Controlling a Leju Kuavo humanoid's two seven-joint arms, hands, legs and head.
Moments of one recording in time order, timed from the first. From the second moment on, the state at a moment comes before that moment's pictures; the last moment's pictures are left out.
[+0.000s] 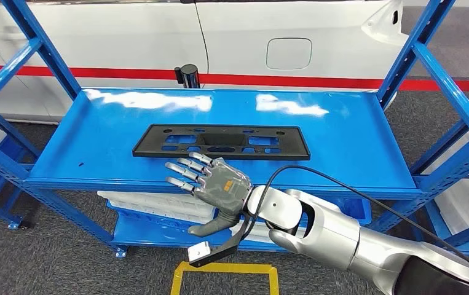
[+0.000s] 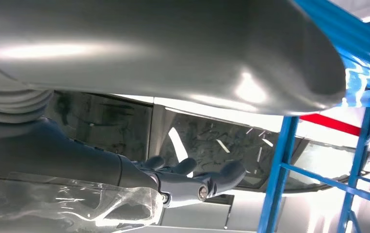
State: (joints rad) left arm -0.16 -0.20 0.95 -0.17 -1.49 0.12 -0.05; right arm -0.73 -0.30 0.97 -1.58 1.01 -0.04 0.23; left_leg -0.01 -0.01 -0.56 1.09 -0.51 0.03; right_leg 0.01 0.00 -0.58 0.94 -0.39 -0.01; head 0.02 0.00
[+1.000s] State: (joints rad) left arm -0.15 -0.20 0.95 -0.17 -1.49 0.12 -0.05; right arm -0.71 -0.31 0.96 -1.58 1.01 -0.04 0.23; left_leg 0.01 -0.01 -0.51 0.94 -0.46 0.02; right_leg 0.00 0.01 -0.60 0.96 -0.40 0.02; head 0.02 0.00
